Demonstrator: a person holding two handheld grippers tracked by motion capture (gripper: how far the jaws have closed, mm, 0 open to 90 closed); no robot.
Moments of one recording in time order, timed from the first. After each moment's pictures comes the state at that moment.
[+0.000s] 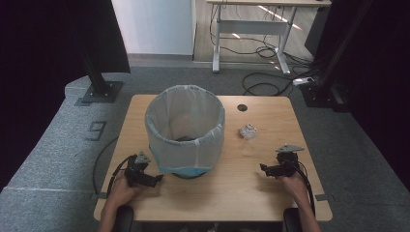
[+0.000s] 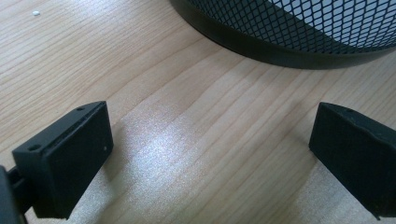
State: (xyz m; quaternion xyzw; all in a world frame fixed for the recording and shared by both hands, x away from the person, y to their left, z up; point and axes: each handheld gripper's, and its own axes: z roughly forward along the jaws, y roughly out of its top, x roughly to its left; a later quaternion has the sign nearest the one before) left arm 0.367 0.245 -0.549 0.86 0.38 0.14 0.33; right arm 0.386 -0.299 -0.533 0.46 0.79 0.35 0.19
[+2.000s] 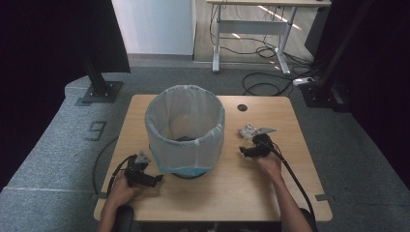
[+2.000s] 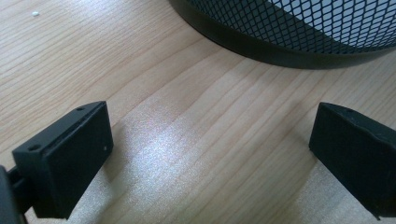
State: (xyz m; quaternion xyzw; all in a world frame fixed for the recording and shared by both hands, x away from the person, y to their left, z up) left arm 0.367 0.246 -0.549 0.86 0.38 0.14 0.33; right arm 0.465 -0.232 -0.542 0.43 0.81 0.35 0.19
